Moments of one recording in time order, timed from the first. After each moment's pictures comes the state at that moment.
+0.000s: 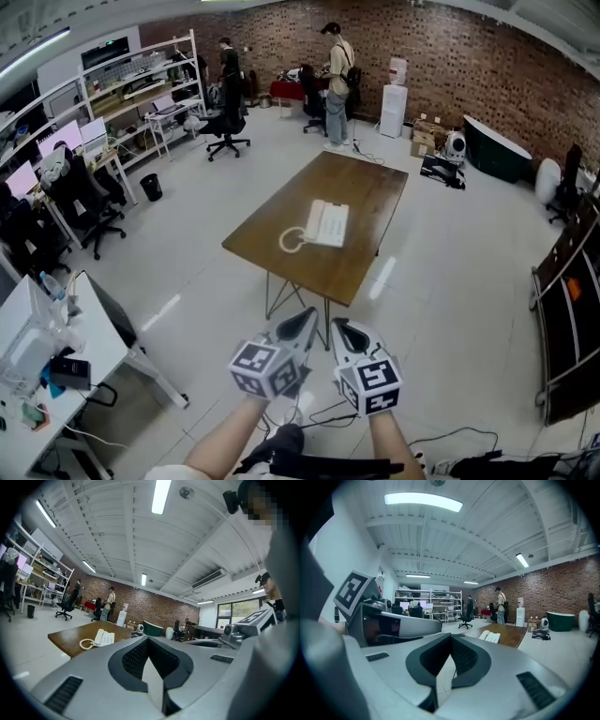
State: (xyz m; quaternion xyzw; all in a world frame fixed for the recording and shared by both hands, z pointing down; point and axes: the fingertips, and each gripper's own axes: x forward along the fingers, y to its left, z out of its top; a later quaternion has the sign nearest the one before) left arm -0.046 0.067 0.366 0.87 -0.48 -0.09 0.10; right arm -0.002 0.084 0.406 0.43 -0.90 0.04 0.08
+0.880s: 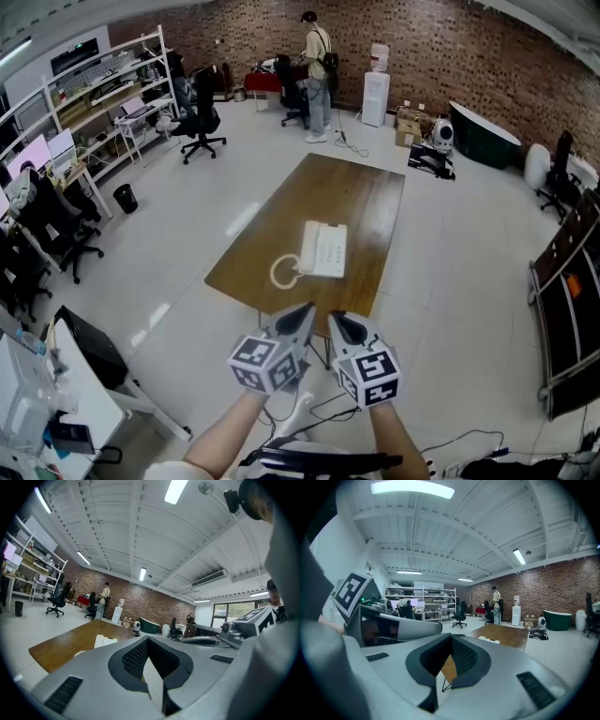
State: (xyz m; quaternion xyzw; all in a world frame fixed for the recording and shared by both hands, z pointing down) left arm -0.080 -0.116 0.373 0.89 -0.44 -0.07 0.11; right arm -0.041 -0.097 0.409 0.46 -0.88 0.06 0.09
